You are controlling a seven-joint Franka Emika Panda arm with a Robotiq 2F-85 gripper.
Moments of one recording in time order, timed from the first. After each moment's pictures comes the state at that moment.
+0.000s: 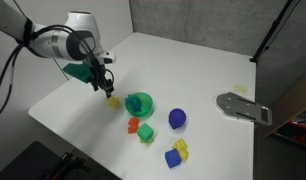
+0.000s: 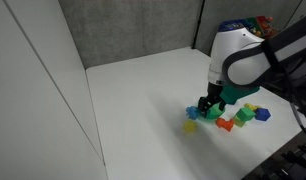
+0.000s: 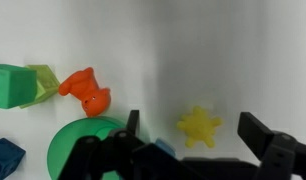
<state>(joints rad) 0.20 0.36 0.05 -2.22 -0.01 2.40 0.39</state>
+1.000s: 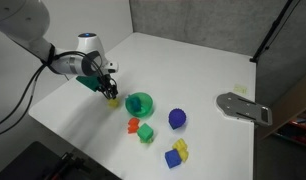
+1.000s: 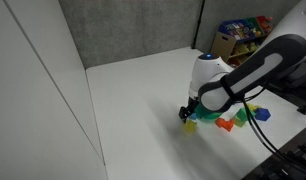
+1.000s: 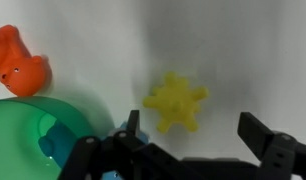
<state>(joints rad) 0.30 0.67 -0.01 -2.03 0.00 2.63 0.49</state>
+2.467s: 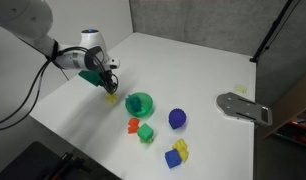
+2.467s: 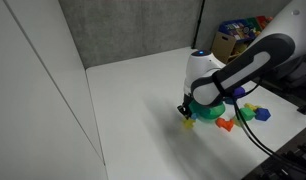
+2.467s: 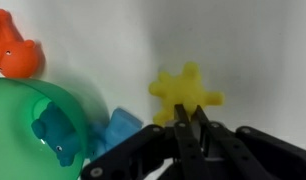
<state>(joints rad) 0.33 0.71 -0.03 -1.92 0.02 2.56 0.49</state>
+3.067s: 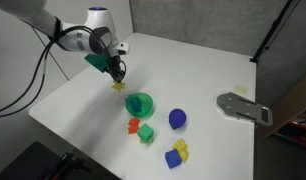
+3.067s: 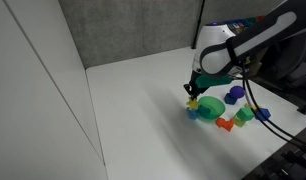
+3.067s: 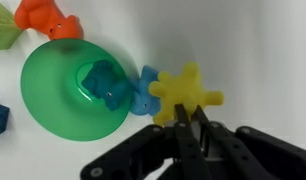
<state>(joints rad) 0.23 0.57 -0.03 -1.91 0.03 2.46 0.49</state>
